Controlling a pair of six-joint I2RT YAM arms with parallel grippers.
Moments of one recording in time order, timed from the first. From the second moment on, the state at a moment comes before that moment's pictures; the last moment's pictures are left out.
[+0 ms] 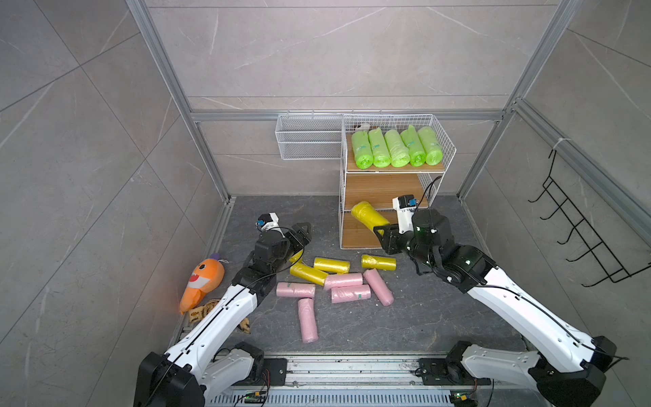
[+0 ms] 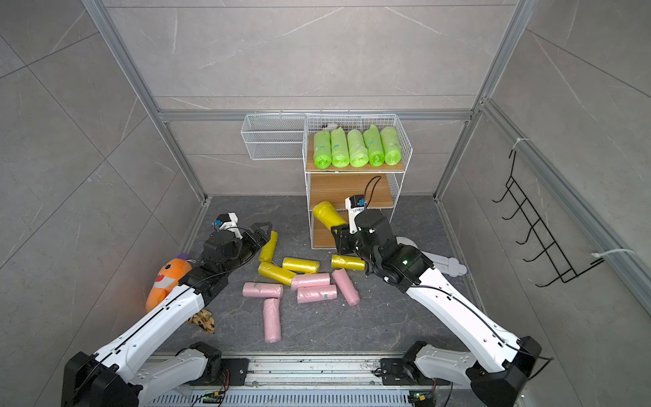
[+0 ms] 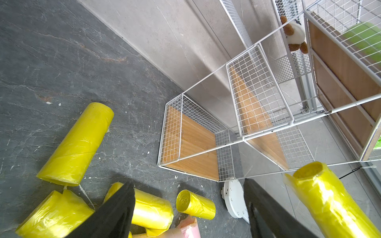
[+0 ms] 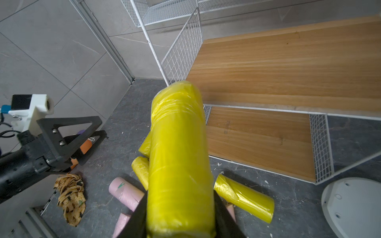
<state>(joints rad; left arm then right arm) -0.43 1.07 0.79 -0.02 -0.01 -0.91 0.70 1.21 1.28 -0.52 0.16 0.38</state>
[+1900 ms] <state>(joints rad) -0.43 1.07 0.79 -0.05 0.07 -0.88 0.70 1.77 1.48 0.00 0.46 0.45</state>
